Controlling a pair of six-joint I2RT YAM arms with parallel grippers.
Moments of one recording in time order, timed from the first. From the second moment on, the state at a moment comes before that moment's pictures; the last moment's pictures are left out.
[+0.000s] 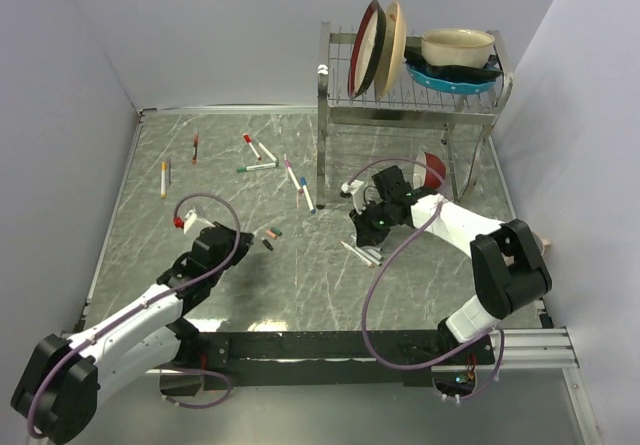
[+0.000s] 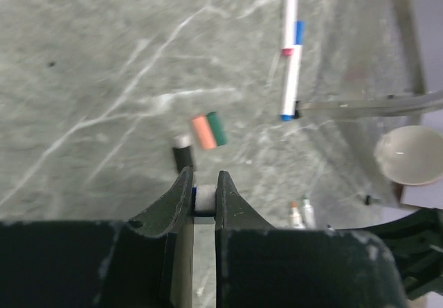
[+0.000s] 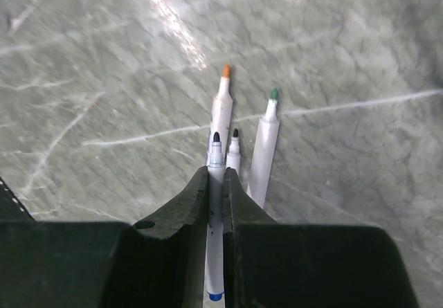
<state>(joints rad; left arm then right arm) -0.55 0.85 0.29 0.04 -0.34 -1.18 0.45 1.55 0.94 -0.49 -0.46 -0.36</state>
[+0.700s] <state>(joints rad) -0.52 1.15 0.30 0.11 -0.25 -1.19 0.45 1.64 0.95 -0.52 -0.37 -0.35</state>
